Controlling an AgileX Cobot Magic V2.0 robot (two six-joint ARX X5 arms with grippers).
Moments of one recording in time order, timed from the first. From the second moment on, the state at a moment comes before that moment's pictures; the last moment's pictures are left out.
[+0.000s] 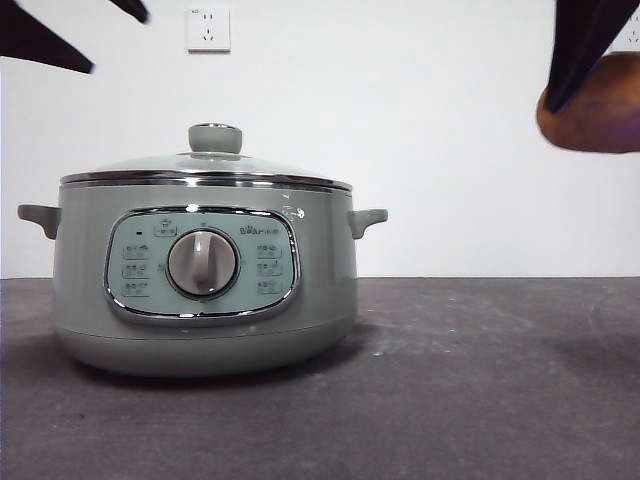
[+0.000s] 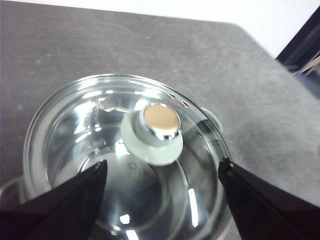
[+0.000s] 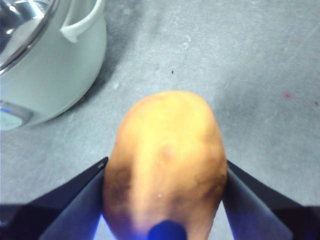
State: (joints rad) left arm -0.29 0.97 0.89 -0.36 0.33 -0.22; right arm 0.51 1.01 0.99 -0.88 0.06 0.22
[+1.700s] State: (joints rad) left arm -0.50 1.27 1.20 -0.34 0.00 -0.07; right arm 0.51 1.01 0.99 -0.75 -0.08 0.22
